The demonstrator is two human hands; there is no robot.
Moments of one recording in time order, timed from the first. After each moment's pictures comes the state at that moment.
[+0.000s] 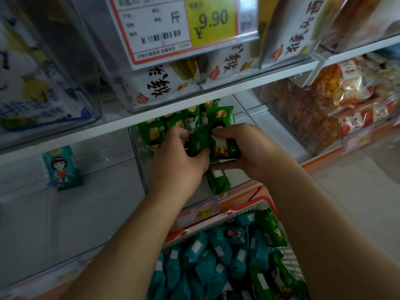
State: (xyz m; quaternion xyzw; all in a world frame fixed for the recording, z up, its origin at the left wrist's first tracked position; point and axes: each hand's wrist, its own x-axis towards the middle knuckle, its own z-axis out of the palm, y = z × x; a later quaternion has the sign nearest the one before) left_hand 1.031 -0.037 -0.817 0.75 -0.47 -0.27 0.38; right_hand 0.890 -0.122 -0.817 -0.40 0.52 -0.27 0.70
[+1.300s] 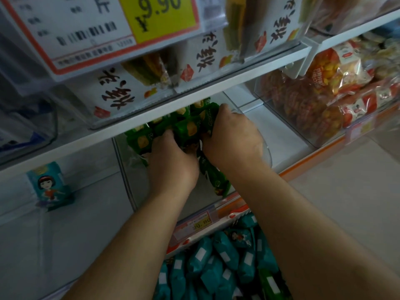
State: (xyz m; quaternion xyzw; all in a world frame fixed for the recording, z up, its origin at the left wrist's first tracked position) left_hand 1.027 -0.076 -0.842 0.80 -0.42 -0.24 0.36; right_hand 0.919 -0.122 -0.814 -0.73 0.65 -0.15 0.13
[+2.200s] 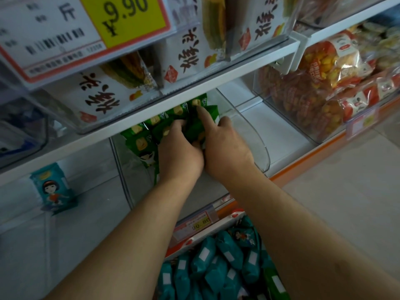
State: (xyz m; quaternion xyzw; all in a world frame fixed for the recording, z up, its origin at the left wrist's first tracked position) left_hand 1.011 -0.094 -0.835 0.80 -0.45 -0.22 0.34; right_hand 0.916 -0.119 -0.848 -0.78 0.59 -0.15 0.16
